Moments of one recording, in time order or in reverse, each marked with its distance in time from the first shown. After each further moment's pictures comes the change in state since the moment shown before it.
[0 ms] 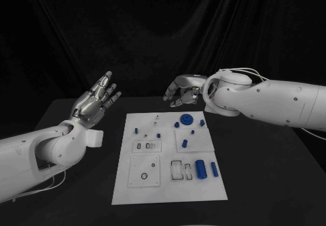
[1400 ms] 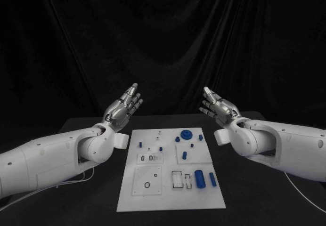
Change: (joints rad) left arm -0.068 0.160 0.000 -0.182 0.004 0.043 -0.004; left_hand -0.107 -0.002 -0.031 0.000 -0.177 -0.045 -0.045 -0.004 -0.005 0.000 -0.047 0.000 0.000 0.000 -0.093 0.000 0.000 -0.015 -0.009 -0.120 0.000 -0.002; right arm -0.228 -0.135 -0.002 0.066 1.490 -0.254 0.475; right_hand -0.479 0.183 -0.286 0.219 -0.160 -0.739 -0.115 -0.167 -0.083 -0.825 -0.042 -0.231 -0.056 -1.402 0.201 -1.215 -0.929 0.009 -1.207 0.209 -0.986 -0.702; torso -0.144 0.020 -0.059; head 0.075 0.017
